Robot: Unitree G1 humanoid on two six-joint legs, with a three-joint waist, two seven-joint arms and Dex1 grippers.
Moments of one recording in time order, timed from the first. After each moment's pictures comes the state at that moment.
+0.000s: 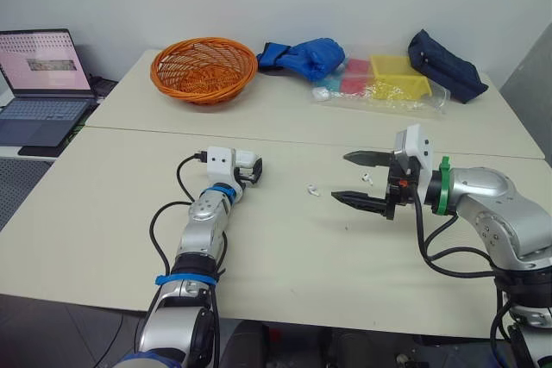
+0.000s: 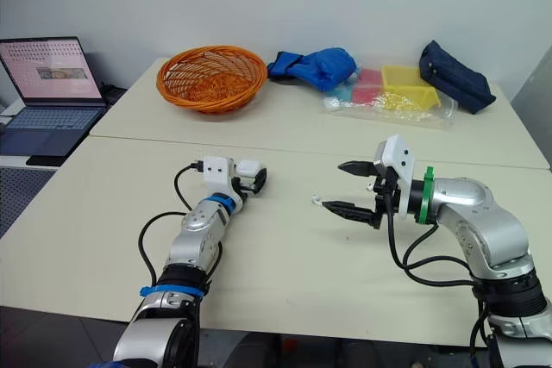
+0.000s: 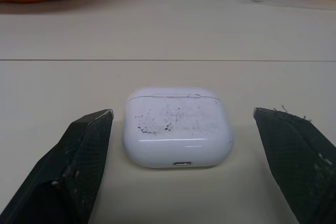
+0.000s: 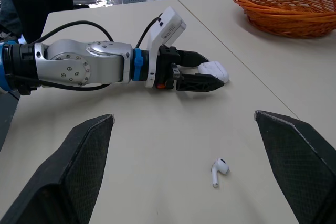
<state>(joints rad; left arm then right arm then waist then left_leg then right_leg) -0.57 0.14 0.13 0.59 -0.12 0.04 -0.27 -0.44 -0.67 0.02 -0.32 0.54 0.62 0.96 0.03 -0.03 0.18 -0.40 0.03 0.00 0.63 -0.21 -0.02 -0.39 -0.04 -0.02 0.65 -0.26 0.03</state>
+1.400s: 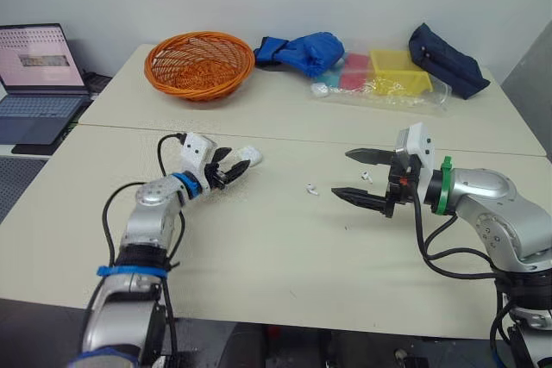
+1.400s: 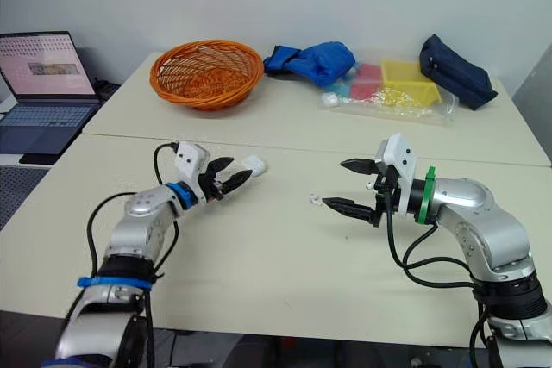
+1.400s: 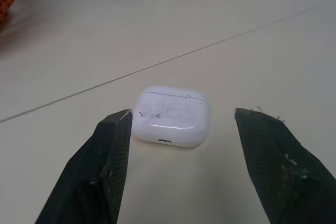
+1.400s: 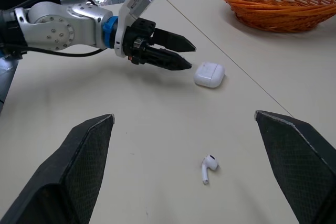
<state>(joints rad) -0.69 0.51 0.02 0.67 -0.17 0.08 -0.87 -0.43 -0.66 0.01 -0.33 0.55 0.63 0.91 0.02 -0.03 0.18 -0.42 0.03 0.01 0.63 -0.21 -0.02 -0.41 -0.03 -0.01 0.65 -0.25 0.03</state>
